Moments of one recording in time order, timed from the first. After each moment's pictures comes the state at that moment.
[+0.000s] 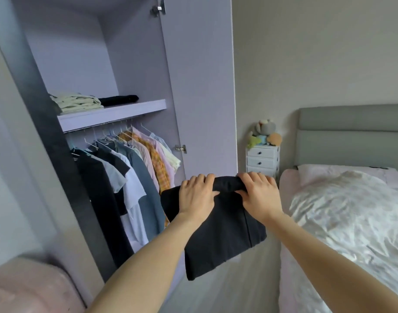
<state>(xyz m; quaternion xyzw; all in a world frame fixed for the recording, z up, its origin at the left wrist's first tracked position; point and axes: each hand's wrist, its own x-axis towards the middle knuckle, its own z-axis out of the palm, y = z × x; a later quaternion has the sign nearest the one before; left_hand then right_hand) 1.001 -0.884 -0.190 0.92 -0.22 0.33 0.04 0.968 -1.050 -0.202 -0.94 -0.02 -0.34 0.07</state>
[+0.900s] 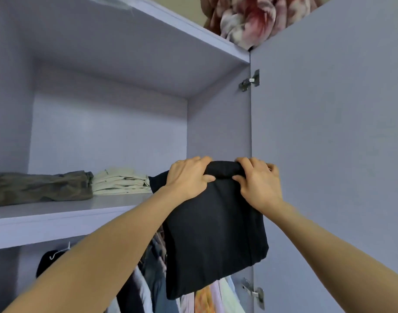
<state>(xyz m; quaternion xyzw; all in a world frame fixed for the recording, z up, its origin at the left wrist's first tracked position) 1.459 -0.757 0.084 0.90 -0.06 0.44 -0.04 1.510 -0.931 0.059 -0.82 -0.23 -0.51 0.13</state>
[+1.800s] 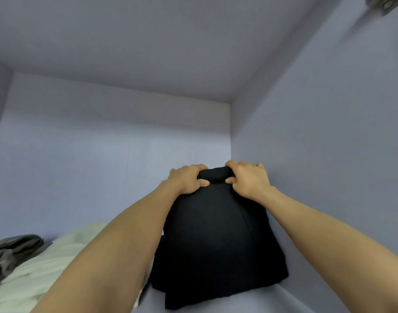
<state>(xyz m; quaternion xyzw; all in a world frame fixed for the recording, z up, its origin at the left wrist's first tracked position) 1.849 -0.527 0.219 0.94 0.10 0.32 0.03 1.948 -0.676 0.213 -0.83 -0.36 -0.42 0.10</state>
